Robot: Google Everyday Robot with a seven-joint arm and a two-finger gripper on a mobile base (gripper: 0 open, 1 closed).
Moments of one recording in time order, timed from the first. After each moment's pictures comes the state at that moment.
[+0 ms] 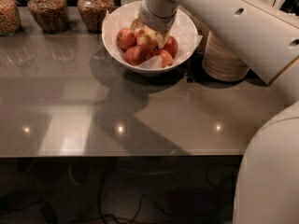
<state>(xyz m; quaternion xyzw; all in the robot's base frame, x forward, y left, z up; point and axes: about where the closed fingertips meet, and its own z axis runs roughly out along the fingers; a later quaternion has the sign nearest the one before) 0.734 -0.012 0.918 -0.93 0.21 -0.25 0.17</state>
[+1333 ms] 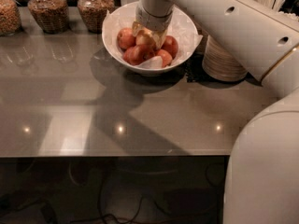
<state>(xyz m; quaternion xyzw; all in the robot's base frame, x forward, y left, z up) 0.734 -0.004 0.917 -0.93 0.21 -0.24 0.16</state>
